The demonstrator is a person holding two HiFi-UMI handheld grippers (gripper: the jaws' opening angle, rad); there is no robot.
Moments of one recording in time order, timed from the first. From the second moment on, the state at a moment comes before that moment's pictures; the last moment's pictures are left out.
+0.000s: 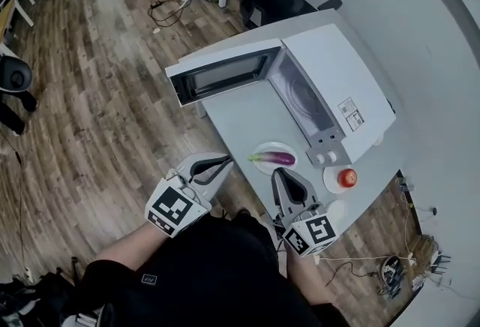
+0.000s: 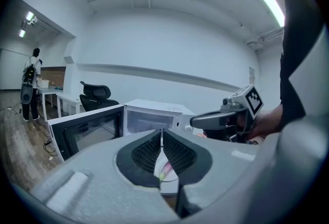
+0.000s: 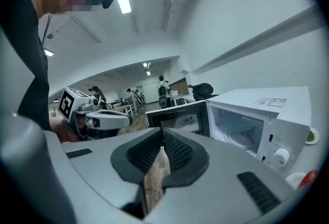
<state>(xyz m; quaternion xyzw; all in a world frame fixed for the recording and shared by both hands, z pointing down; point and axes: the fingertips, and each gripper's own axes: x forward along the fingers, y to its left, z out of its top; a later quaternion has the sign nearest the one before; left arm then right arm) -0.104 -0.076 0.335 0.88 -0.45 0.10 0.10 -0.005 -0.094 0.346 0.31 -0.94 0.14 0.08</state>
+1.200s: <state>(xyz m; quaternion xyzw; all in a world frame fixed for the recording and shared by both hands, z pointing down) -0.089 -0.147 0.430 0.88 -0.42 0.12 0.17 0.017 -0.129 0.478 0.32 -0.91 0.10 0.25</state>
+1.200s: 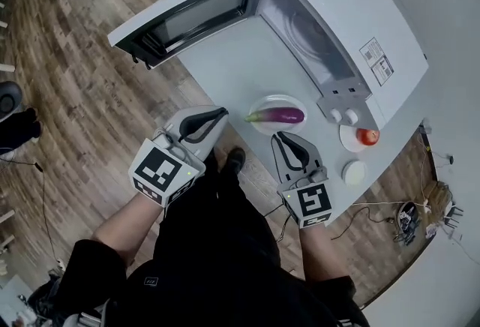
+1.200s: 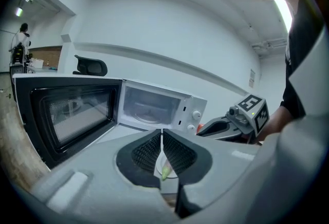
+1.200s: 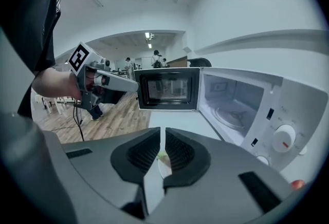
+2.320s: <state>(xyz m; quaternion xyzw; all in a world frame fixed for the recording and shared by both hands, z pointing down) -0.053 -0.153 0.526 0.89 -0.40 0.15 0.18 0.055 -0.124 0.617 0.26 -0.87 -0.05 0.42</state>
